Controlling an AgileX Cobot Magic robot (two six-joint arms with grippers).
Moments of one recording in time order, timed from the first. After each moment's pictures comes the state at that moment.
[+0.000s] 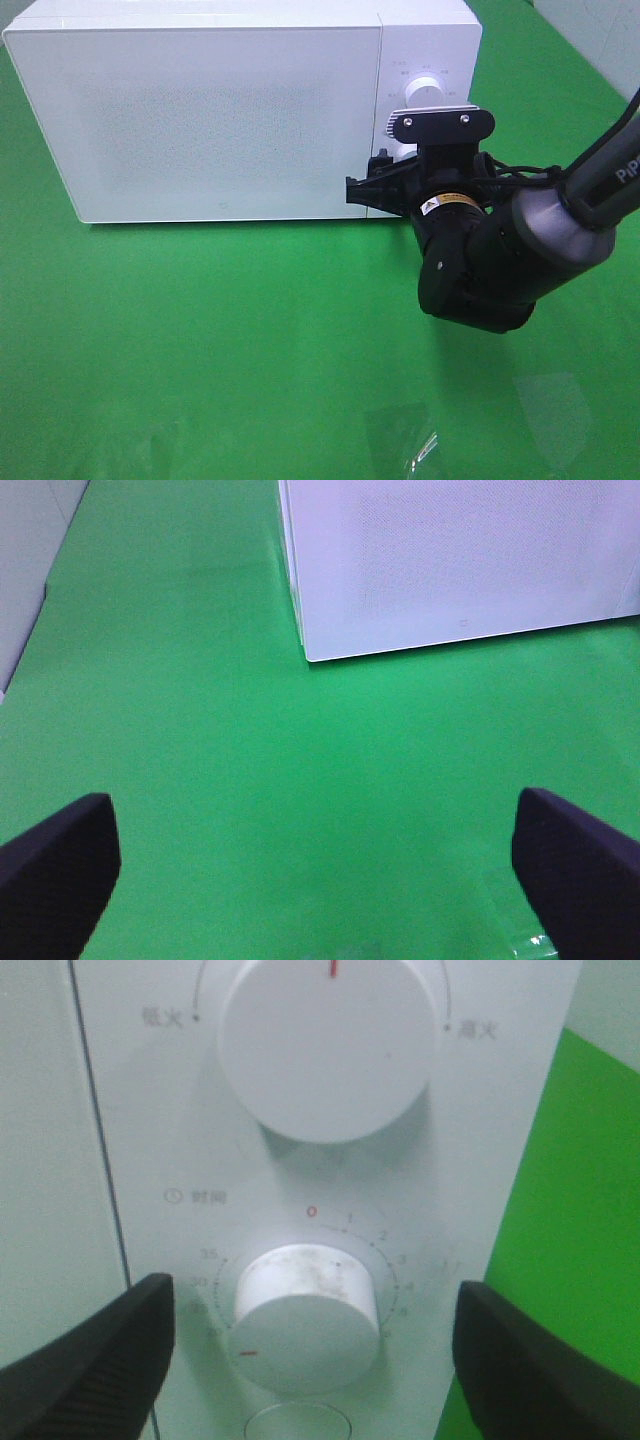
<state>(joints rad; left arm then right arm) -0.05 0.00 -0.54 -0.10 1.04 0.14 0.67 2.09 -0.81 0.77 -1.18 -0.31</state>
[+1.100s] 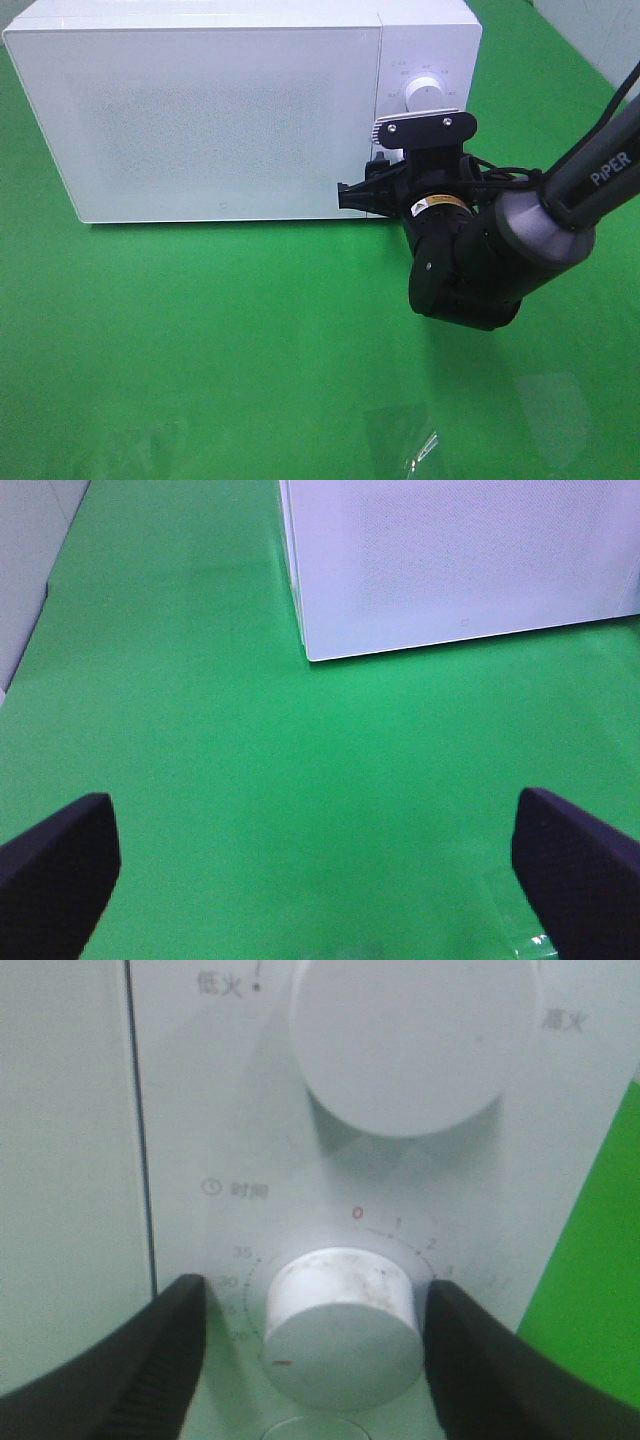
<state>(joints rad) -0.05 0.00 -0.54 -0.10 1.04 0.14 0.67 2.13 -0.85 0.75 -1.18 -0.37</state>
